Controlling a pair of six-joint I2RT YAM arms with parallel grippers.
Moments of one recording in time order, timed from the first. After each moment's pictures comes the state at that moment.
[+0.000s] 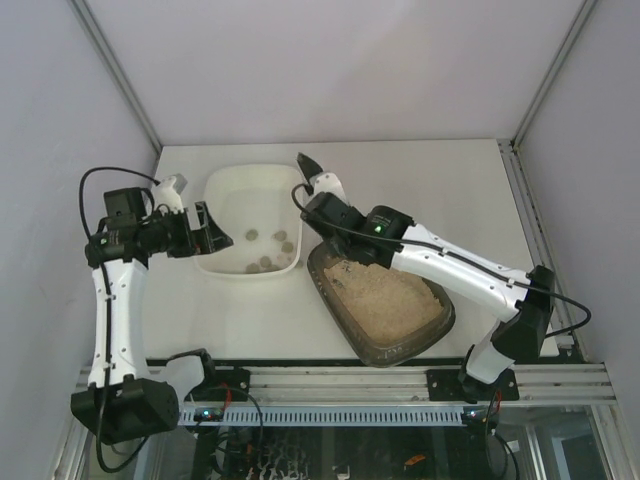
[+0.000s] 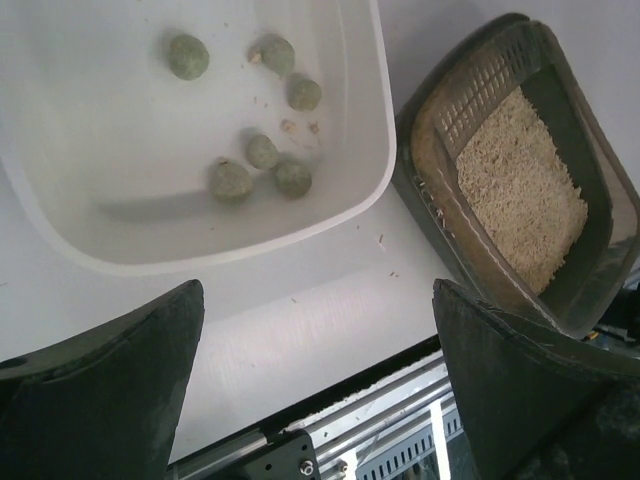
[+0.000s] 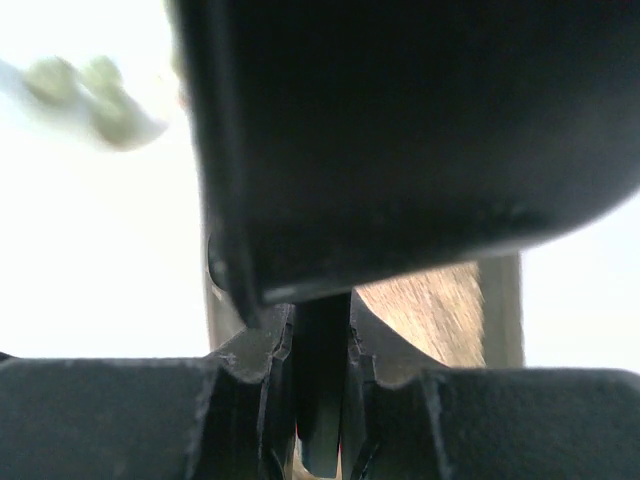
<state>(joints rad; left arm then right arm) 0.25 1.05 1.17 -1.00 0.65 0.00 1.03 1.61 1.66 -0.88 0.49 0.33</state>
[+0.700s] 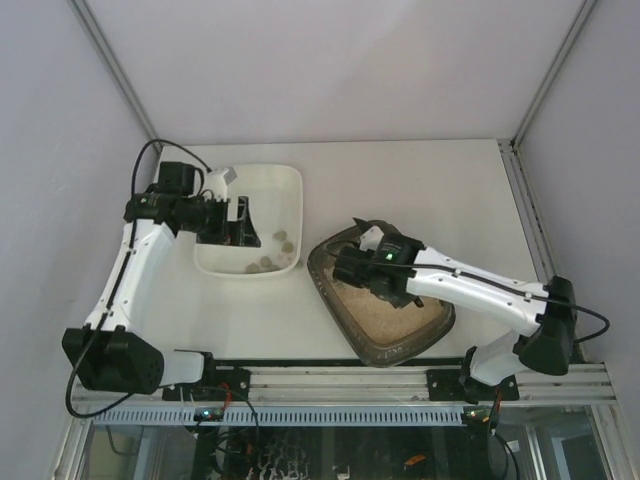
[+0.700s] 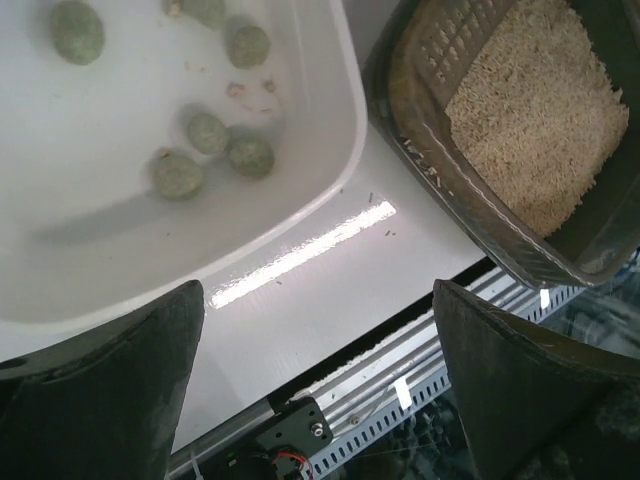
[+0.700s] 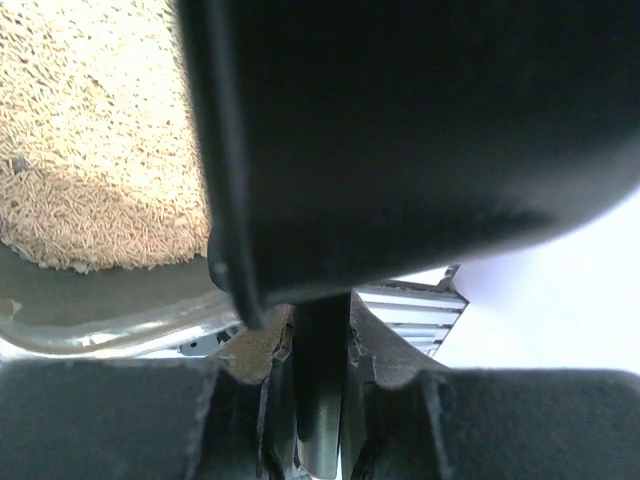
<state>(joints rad) -0.05 1.28 1.29 -1.05 0.49 0.00 1.11 1.49 1.41 -1.57 0.59 0.57</state>
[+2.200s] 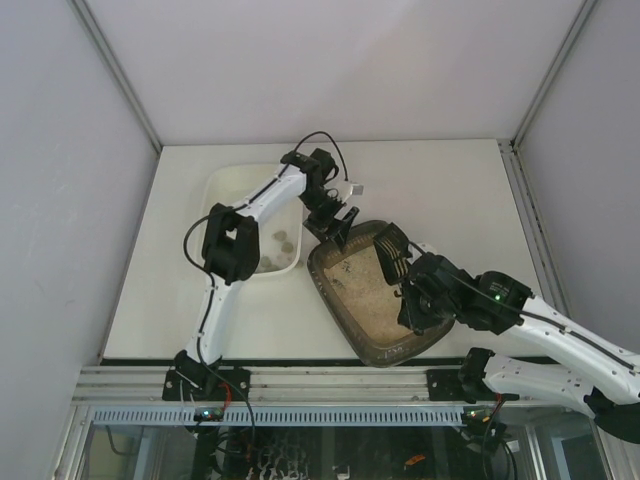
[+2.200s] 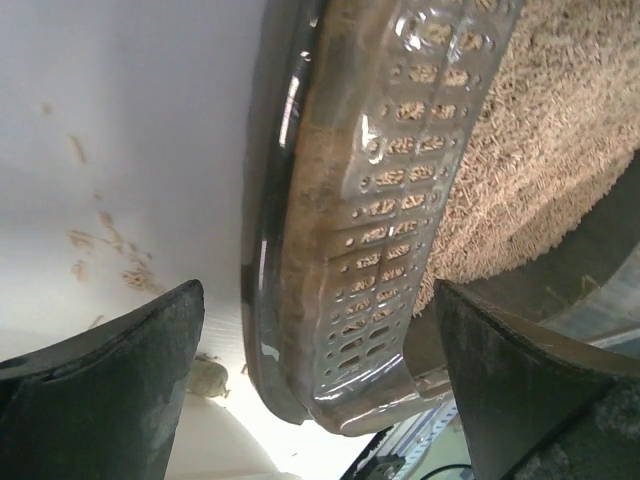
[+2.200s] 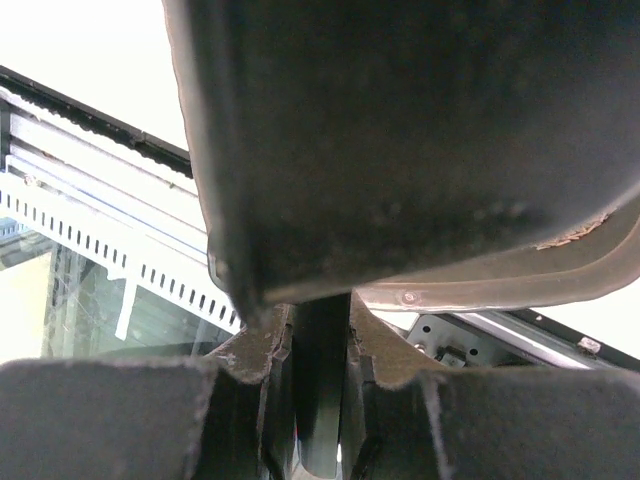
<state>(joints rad) -0.54 2.36 2.16 -1.23 0.56 0.21 0.97 0.86 0.97 -1.12 0.10 0.65</state>
